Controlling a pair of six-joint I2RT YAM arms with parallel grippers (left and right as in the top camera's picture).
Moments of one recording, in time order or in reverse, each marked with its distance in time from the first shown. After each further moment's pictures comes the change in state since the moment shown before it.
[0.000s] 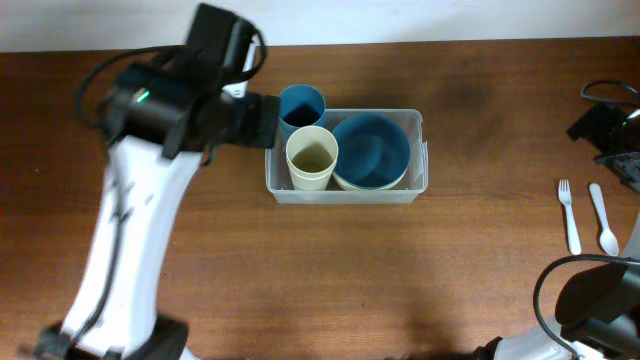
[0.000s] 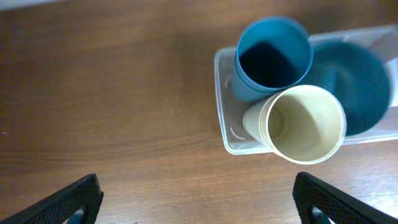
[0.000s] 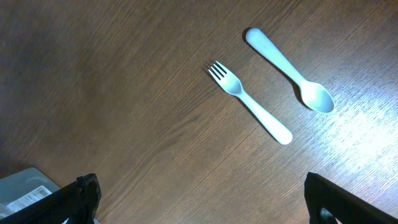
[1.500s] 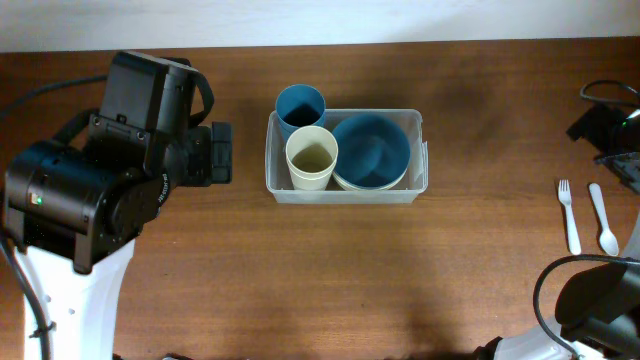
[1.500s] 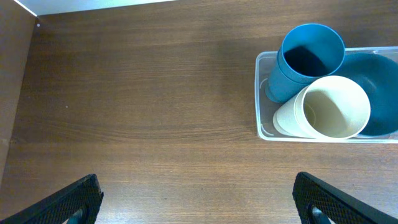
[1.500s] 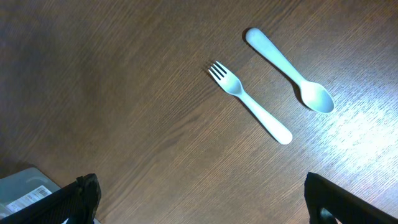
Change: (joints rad) left arm 0.000 -0.193 0.000 -0.119 -0.142 -0.059; right arm 0.000 0.000 0.000 0.000 0.000 -0.001
